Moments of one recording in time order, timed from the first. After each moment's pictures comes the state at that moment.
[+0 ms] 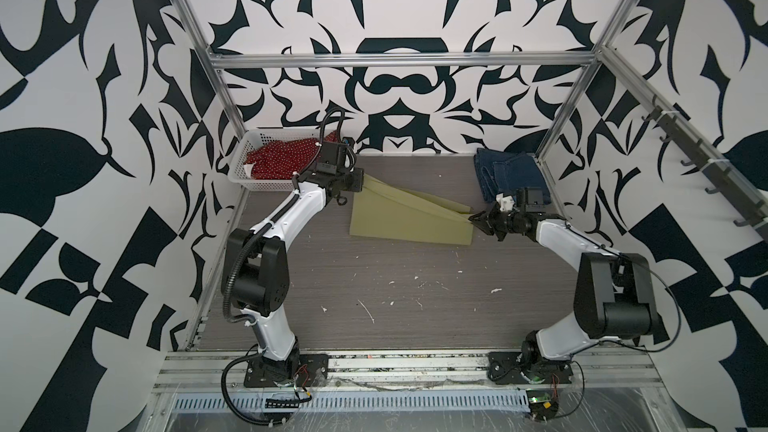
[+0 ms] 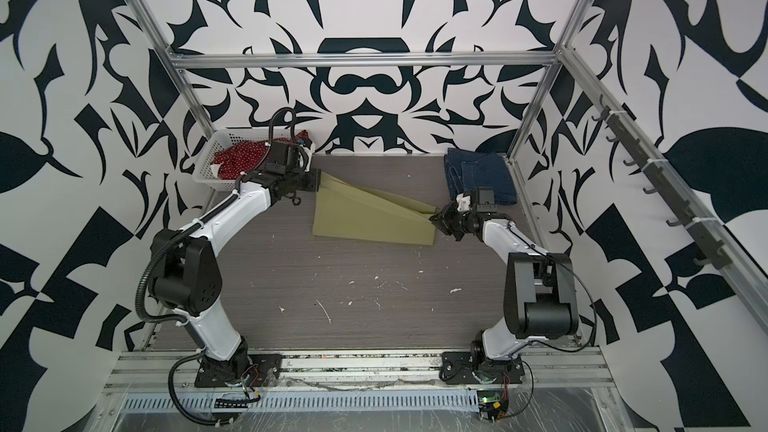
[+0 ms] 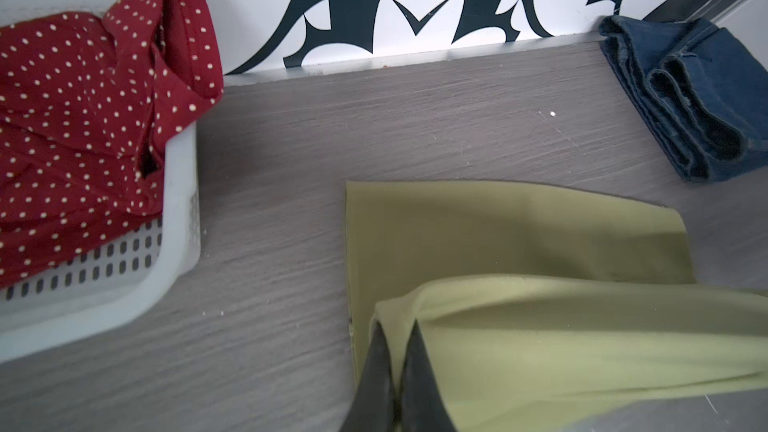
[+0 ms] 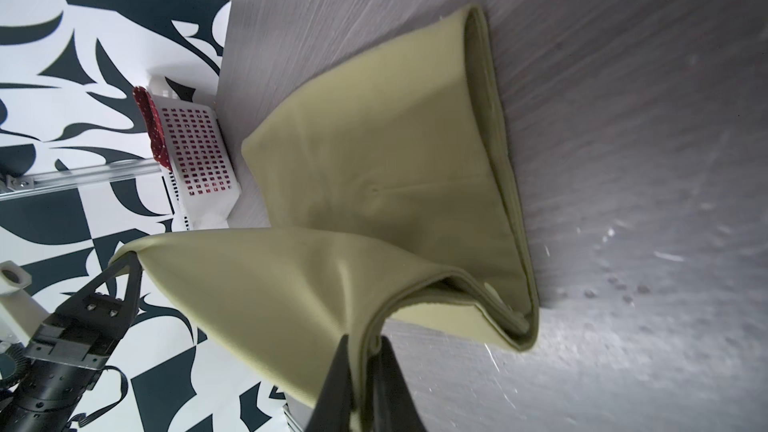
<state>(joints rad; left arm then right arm) -0.32 1.80 1.49 -0.38 0.08 -0.10 -0.04 1.57 0.92 -0.24 -0.66 0.84</state>
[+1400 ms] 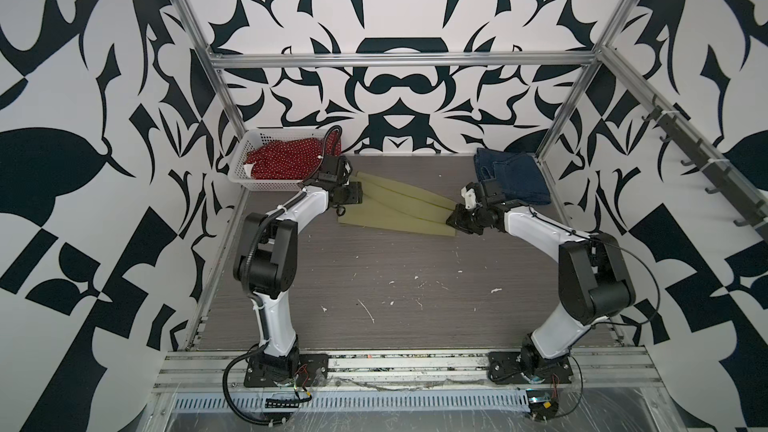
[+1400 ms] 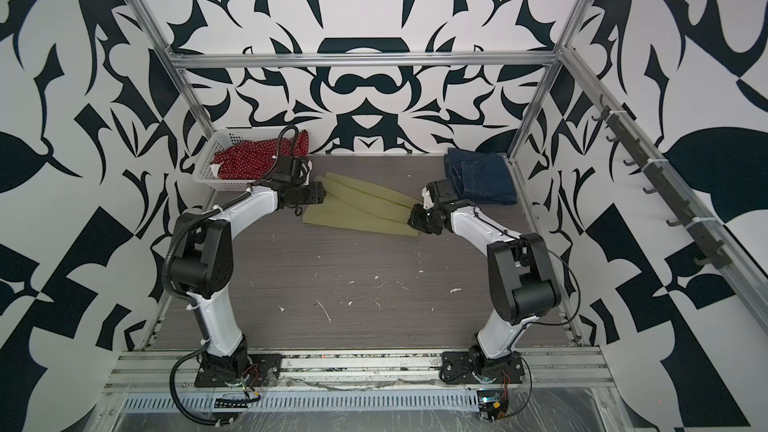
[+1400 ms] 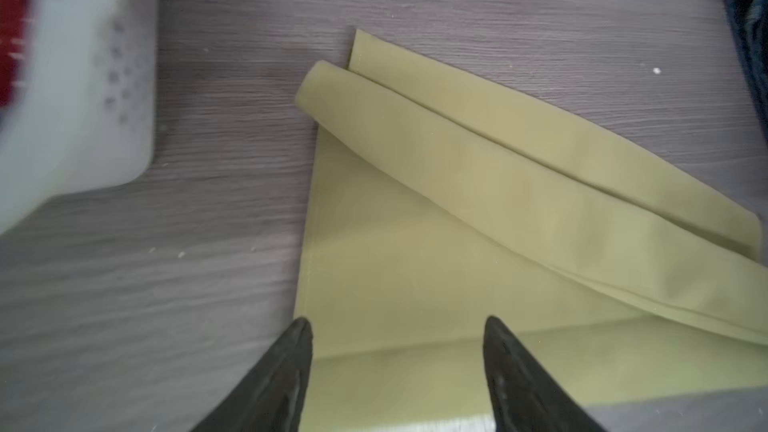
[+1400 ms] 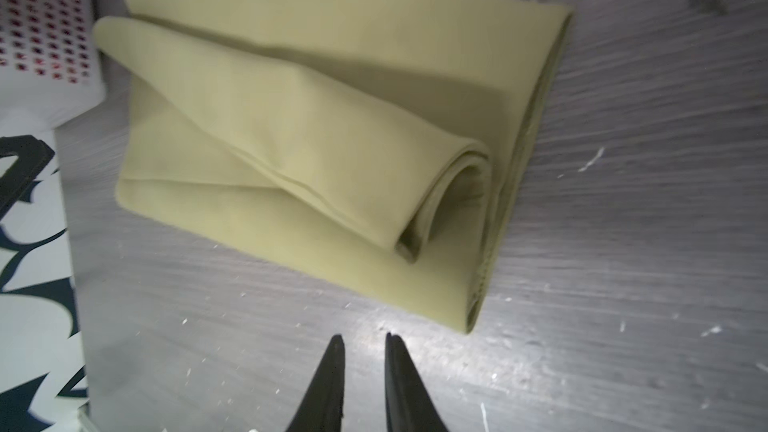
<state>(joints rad) -0.28 1.96 1.44 -0.35 0.12 -0.25 0.24 1.69 1.08 -0.38 -0.33 0.54</state>
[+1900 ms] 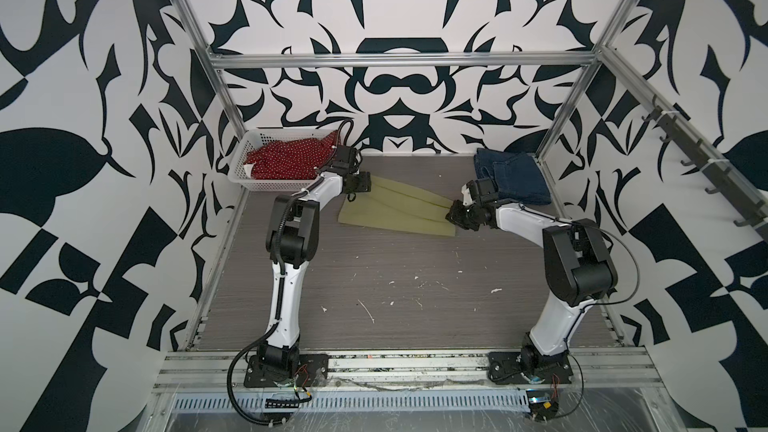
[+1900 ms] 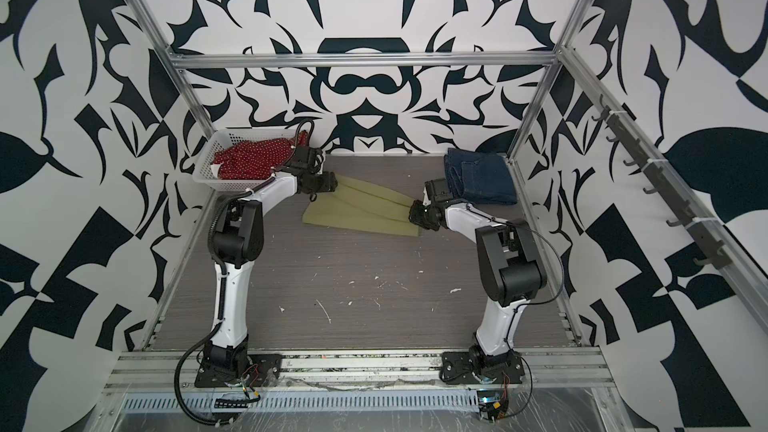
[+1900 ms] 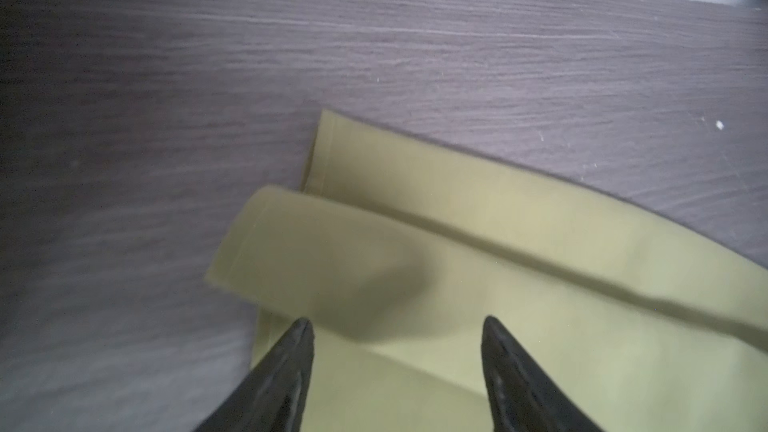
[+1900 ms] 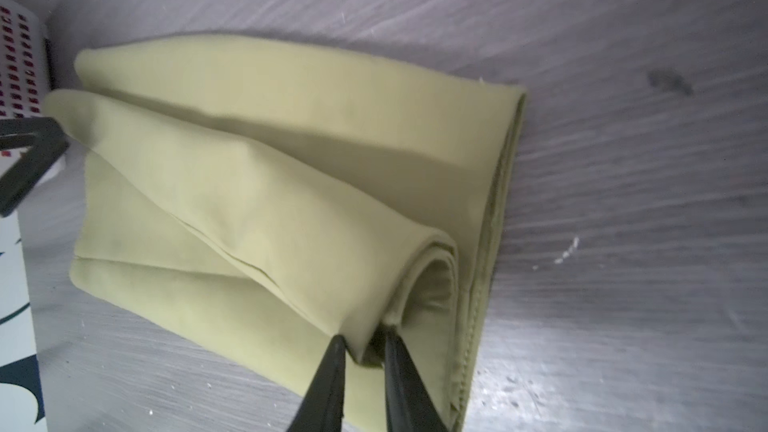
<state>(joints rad) -0.28 2.33 1.88 -0.42 0.15 -0.24 0.24 1.81 1.13 -0.25 -0.27 0.62</state>
